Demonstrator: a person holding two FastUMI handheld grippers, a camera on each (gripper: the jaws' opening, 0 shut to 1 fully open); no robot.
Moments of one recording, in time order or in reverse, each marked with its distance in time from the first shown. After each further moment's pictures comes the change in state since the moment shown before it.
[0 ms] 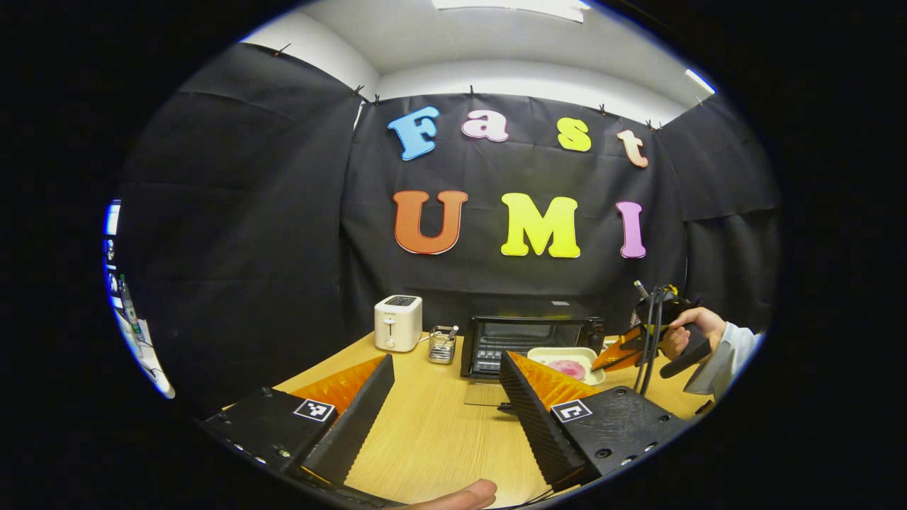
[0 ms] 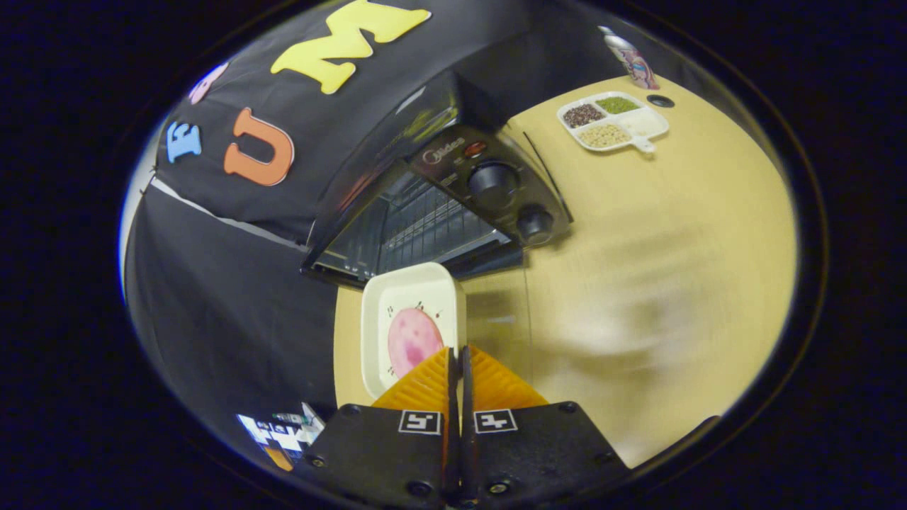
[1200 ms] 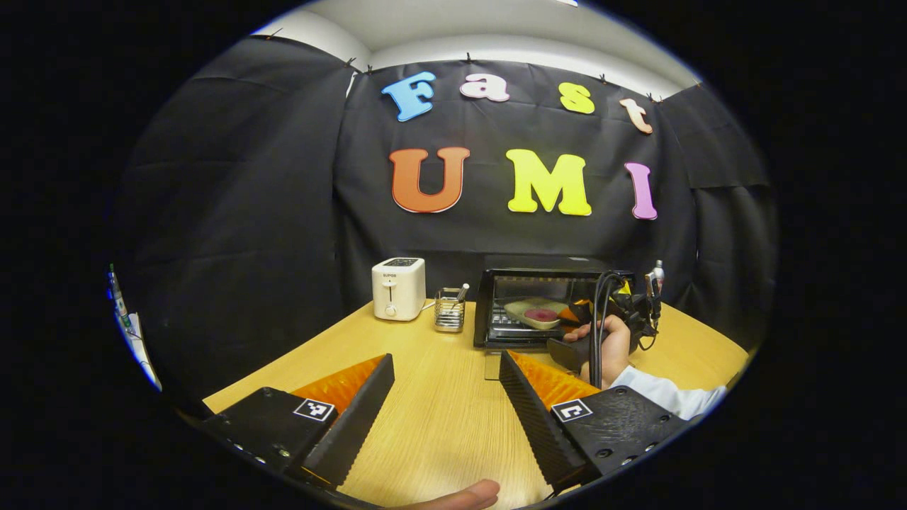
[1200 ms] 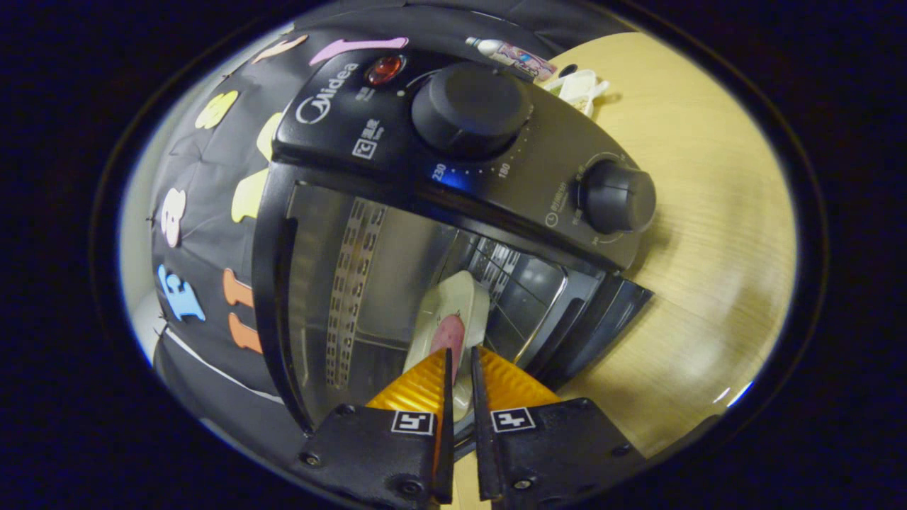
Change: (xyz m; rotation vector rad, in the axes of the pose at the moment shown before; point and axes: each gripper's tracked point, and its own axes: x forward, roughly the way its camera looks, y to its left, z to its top) left arm 0.055 0.008 -0.077 0.028 0.123 -0.014; right arm 0.126 0.044 0.108 0.444 -0.707 0.257
